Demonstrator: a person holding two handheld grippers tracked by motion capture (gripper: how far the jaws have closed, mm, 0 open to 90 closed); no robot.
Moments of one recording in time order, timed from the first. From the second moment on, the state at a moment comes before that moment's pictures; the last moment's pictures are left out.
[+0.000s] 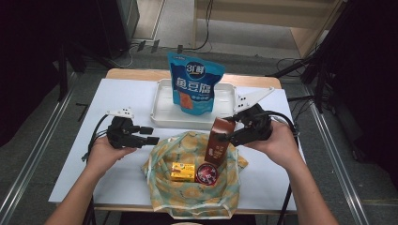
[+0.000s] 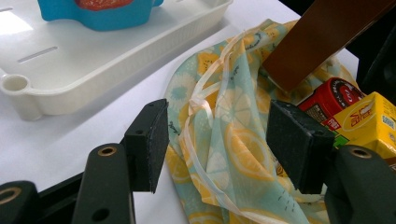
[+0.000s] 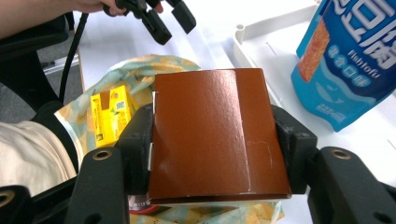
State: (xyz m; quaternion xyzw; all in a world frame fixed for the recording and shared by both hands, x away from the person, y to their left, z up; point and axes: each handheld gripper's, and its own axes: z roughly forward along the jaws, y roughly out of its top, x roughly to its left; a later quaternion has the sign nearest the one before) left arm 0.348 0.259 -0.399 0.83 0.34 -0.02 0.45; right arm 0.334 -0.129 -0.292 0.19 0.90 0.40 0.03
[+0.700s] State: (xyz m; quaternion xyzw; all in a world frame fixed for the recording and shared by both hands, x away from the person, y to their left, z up) left arm 0.348 0.260 -0.398 0.82 0.34 -0.02 0.45; right arm 0.349 -0.126 -0.240 0.17 0.90 0.41 0.03
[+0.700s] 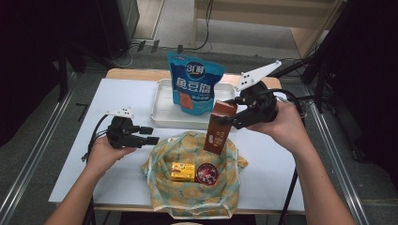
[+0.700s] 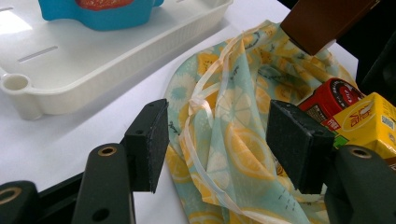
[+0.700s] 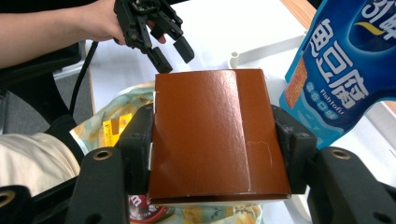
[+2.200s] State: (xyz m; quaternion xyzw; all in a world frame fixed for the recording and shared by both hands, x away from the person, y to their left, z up) left arm 0.348 0.260 -0.401 0.83 0.33 -0.03 0.45; right arm 0.447 -0.058 -0.279 0.24 0.87 0.43 0.10
